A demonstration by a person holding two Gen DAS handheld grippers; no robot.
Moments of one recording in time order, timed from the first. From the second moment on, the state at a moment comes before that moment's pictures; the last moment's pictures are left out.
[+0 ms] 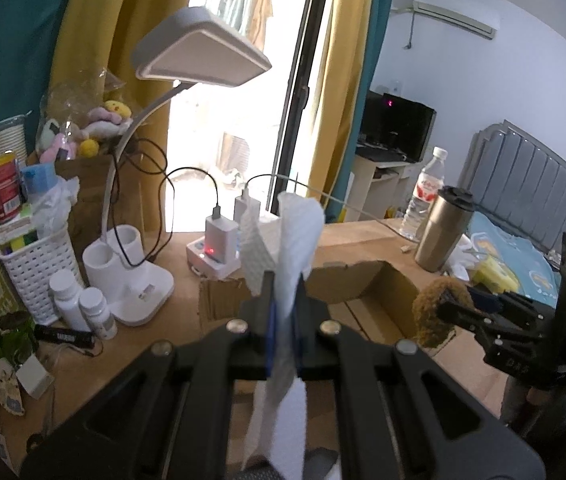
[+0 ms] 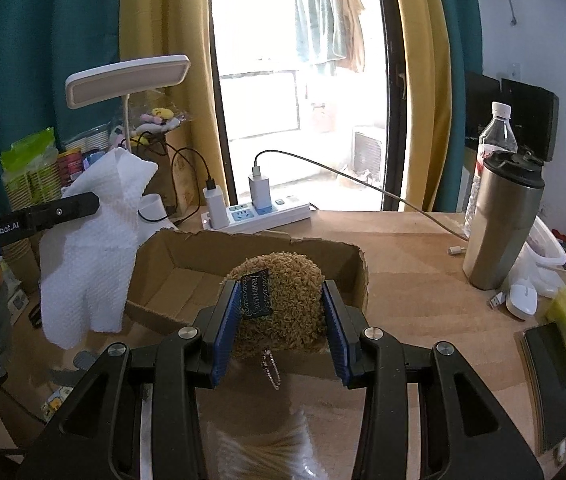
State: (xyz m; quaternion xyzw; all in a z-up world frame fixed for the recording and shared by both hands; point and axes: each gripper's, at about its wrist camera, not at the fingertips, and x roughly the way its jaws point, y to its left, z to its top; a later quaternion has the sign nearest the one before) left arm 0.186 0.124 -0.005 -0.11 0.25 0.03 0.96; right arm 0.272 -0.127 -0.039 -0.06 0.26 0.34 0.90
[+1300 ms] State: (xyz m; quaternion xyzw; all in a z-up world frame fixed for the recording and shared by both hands) left arm 0.269 0.132 -0.095 -0.13 0.39 0.02 0.91; right arm 0.324 -0.097 -0.078 -0.07 0.31 0.33 0.89
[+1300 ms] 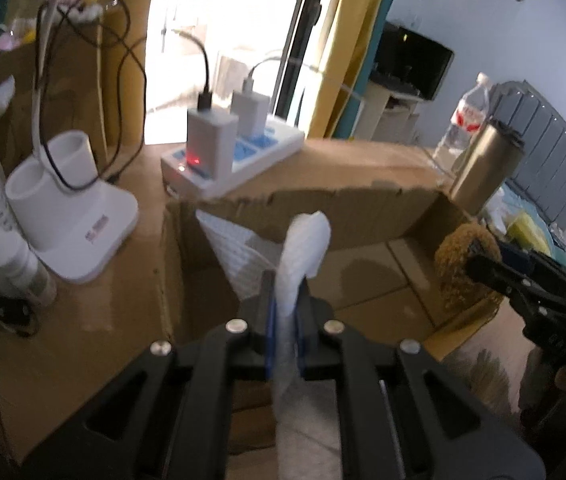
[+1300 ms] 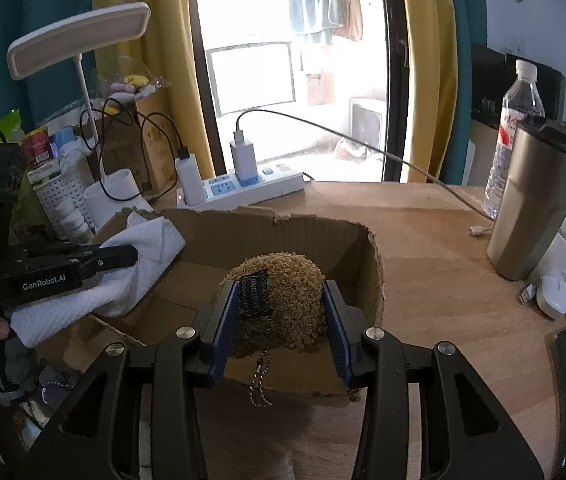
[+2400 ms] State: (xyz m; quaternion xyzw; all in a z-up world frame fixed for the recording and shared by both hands) left arm 0.212 0.134 -0.054 -0.13 0.35 0.04 0.93; right arm 0.299 -0.109 -0.071 -0.06 0.32 0.33 0.89
